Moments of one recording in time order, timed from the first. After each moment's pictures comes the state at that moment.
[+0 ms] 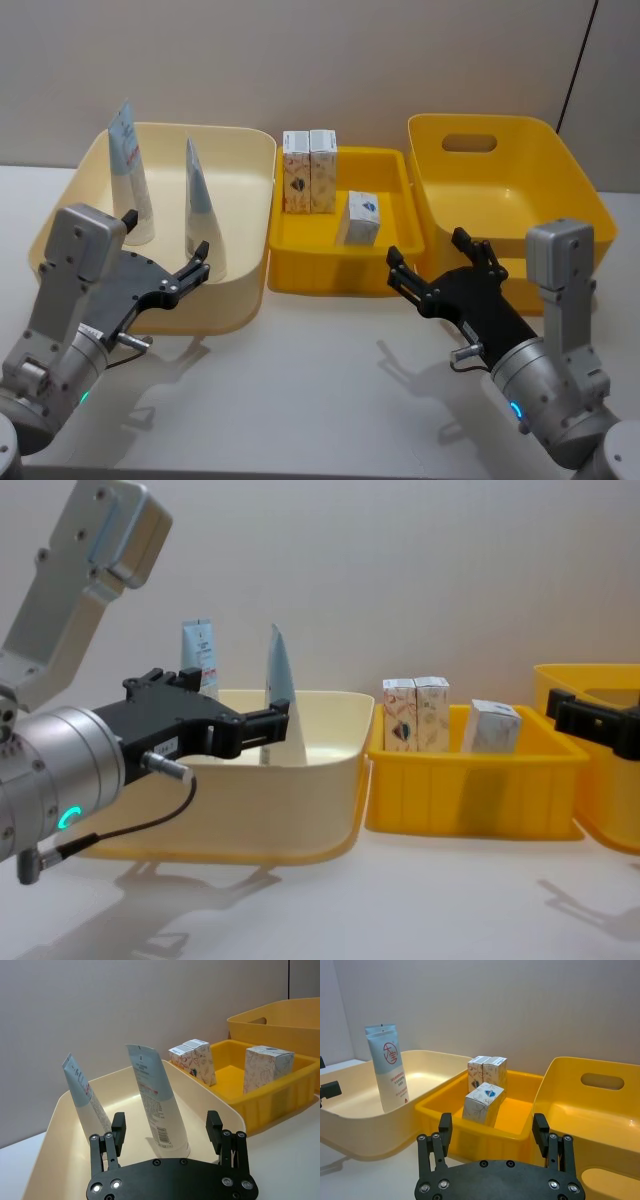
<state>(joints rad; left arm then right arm) -0.24 0.38 0.45 -1.63 -0.20 0.01 -0.01 -0.01 0.34 -0.23 -1.77 0.29 0.03 0.07</state>
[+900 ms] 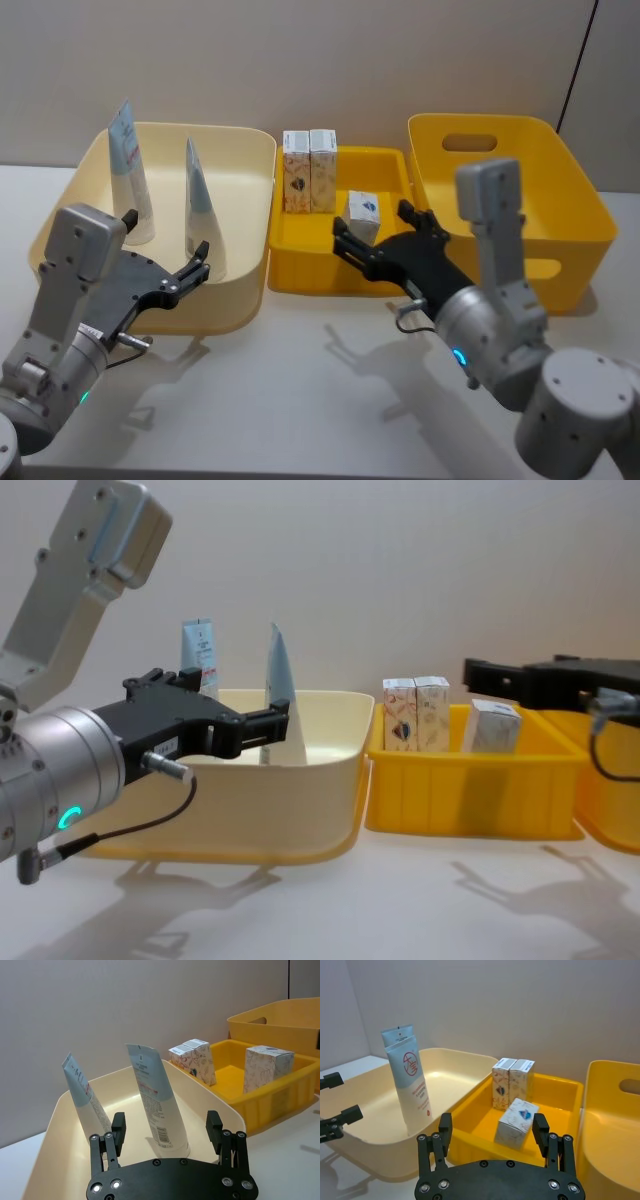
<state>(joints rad) -0.24 0.38 0.45 -1.63 -0.20 0.01 -0.01 0.13 0.26 -0.29 -1.76 0.28 0.25 0.06</state>
